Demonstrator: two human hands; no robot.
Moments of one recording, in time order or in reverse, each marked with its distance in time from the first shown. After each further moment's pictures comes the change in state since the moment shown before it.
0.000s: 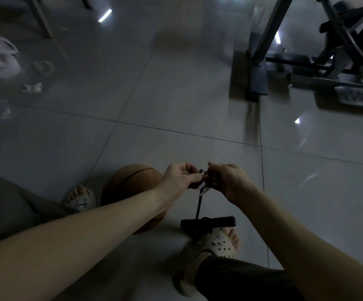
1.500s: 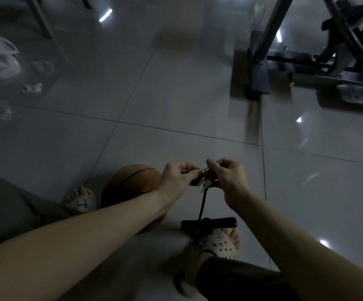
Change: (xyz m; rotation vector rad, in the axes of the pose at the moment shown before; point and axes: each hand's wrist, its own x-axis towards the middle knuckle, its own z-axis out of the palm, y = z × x) left_hand 0.002 0.000 0.005 0.013 0.105 0.061; right_hand 0.006 0.013 0.002 -0.163 0.057 -0.321
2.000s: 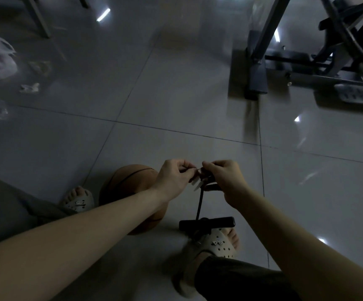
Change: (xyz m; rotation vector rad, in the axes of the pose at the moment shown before) left_hand 0.006 0.003 -0.008 0.277 0.010 0.110; right_hand -0.001 -0.008 -0.001 -0.104 -0.107 0.115
